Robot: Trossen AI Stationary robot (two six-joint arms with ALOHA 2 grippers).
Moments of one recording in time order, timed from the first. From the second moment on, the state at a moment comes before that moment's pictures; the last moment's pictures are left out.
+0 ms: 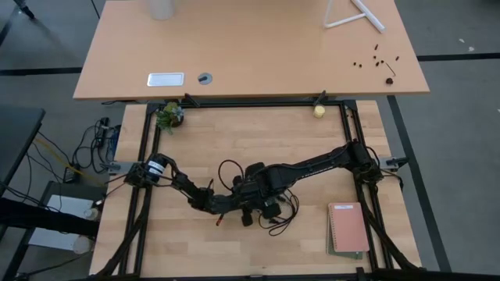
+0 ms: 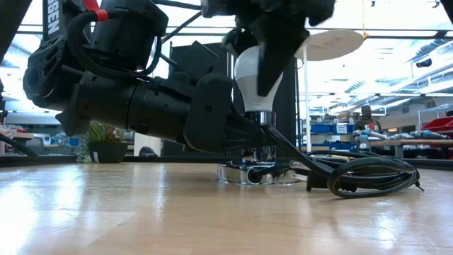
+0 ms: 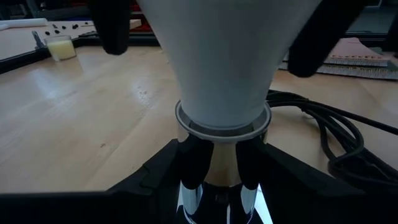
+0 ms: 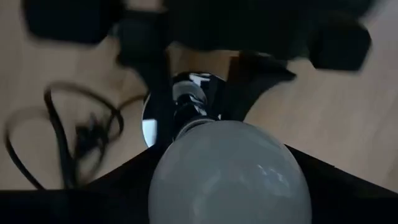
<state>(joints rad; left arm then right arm) -0.34 2.17 0.80 1.16 -0.61 -0.12 0.26 2.11 1.91 -1.19 0.11 -0.02</state>
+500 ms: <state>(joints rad) -0.34 2.17 0.80 1.16 -0.62 -0.12 0.24 2.11 1.91 -1.19 0.11 0.77</state>
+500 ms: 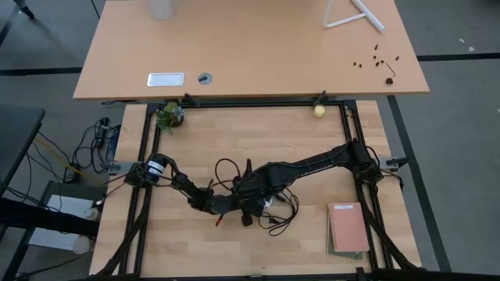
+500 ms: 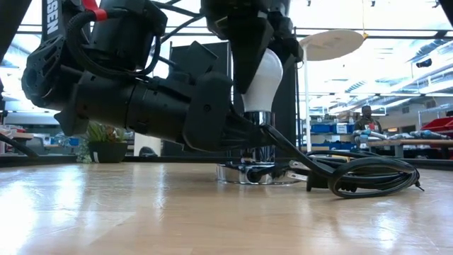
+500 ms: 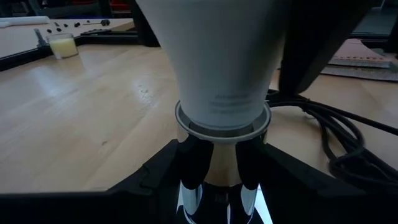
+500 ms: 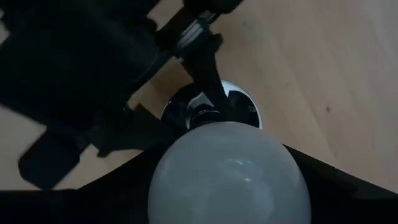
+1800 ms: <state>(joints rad) -0.34 2.17 0.80 1.15 -0.62 -0.12 0.21 2.11 1.91 -1.21 0.10 -1.10</state>
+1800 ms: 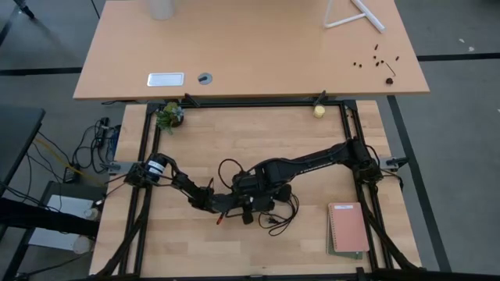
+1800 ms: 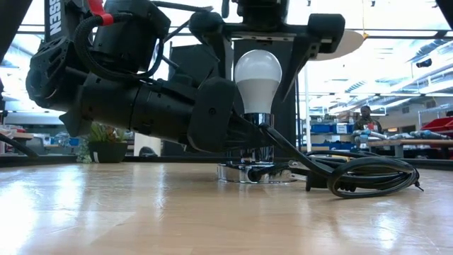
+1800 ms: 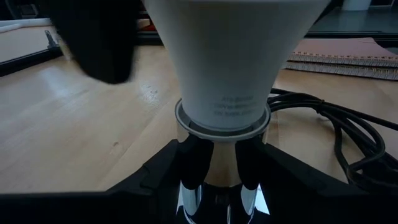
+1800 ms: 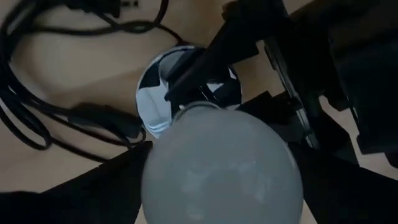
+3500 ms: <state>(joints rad) -0.34 2.17 0.80 1.15 -0.61 -0.13 0.24 2.11 1.91 -1.22 0.11 0.72</state>
